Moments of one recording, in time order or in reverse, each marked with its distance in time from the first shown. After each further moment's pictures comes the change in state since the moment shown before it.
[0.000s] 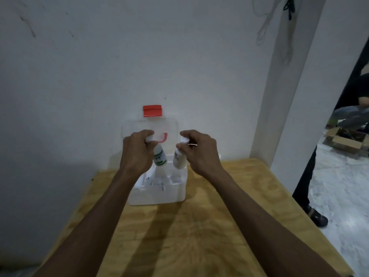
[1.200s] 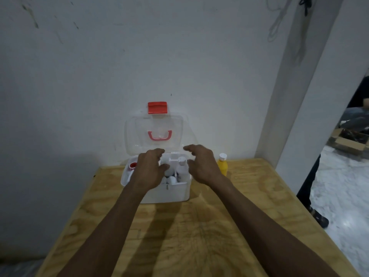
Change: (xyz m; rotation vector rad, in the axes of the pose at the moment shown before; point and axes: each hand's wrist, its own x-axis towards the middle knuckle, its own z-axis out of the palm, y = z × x) left_hand -0.017 -0.043 0.041 0.057 -0.254 -0.054; right_hand 0.001 0.050 0.035 -0.281 -0.233 0.031
